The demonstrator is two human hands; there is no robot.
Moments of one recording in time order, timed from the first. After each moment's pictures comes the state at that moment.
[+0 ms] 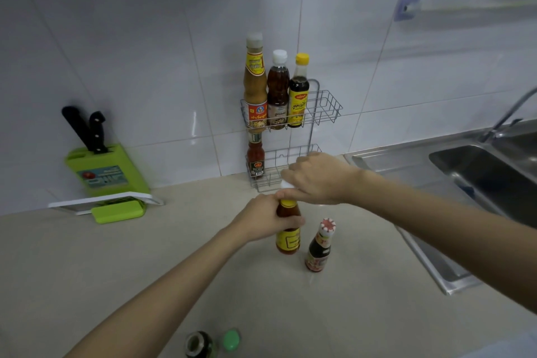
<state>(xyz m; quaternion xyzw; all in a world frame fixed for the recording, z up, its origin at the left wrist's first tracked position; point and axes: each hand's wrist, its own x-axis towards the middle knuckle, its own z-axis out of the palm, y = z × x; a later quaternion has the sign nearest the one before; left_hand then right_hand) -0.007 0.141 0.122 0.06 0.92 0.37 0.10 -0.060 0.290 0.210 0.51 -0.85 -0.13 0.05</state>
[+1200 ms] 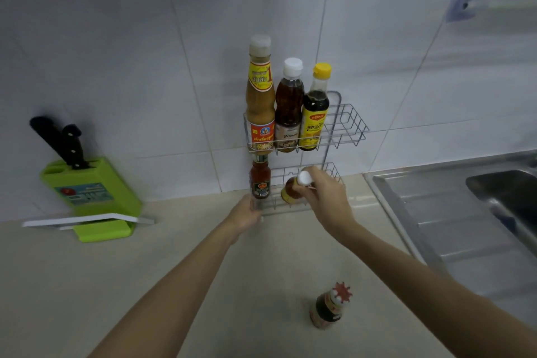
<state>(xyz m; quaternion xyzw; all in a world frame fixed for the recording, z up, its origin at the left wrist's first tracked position) -0.138 0.089 0.049 -0.21 0.80 0.53 0.15 -0.172 0.283 0.098 0.21 -0.91 0.35 0.08</state>
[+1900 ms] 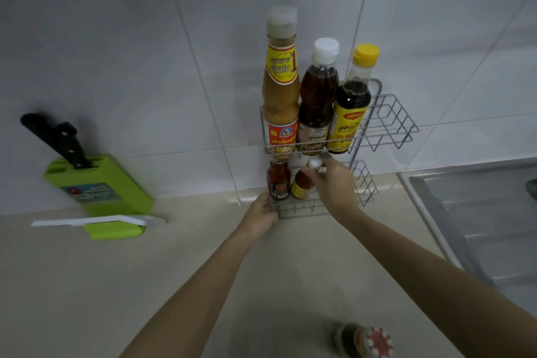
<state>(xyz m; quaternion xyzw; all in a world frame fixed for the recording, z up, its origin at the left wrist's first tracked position) -0.162 0.083 0.028 -0.24 0.74 0.61 0.13 -0.249 0.231 0.057 0.12 -0.91 0.38 0.09</state>
